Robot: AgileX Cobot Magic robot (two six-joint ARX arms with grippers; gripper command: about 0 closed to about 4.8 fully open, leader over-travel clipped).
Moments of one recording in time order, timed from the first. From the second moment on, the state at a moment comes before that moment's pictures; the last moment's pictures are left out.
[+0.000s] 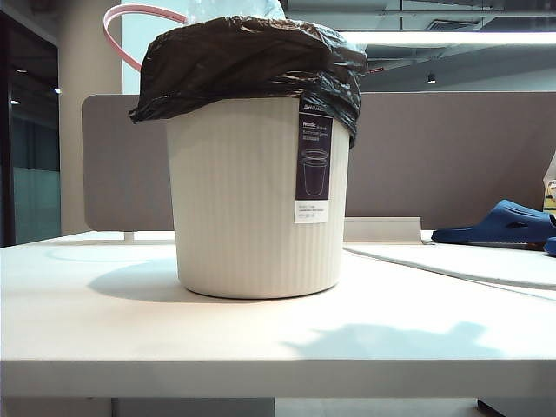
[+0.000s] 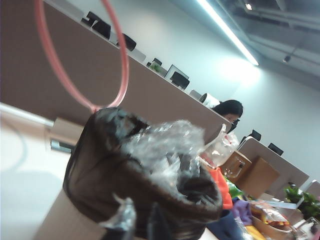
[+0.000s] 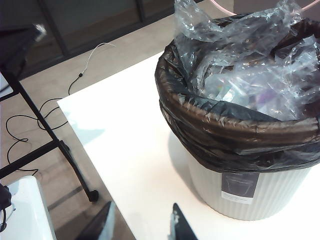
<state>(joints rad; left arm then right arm) -0.19 0.27 0.44 0.06 0.27 -0.64 0.53 0.82 1.01 -0.49 -0.46 0.04</state>
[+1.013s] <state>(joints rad) -0.19 0.88 0.35 0.63 0.38 -0.90 0.53 0.82 1.01 -0.48 -0.44 0.04</state>
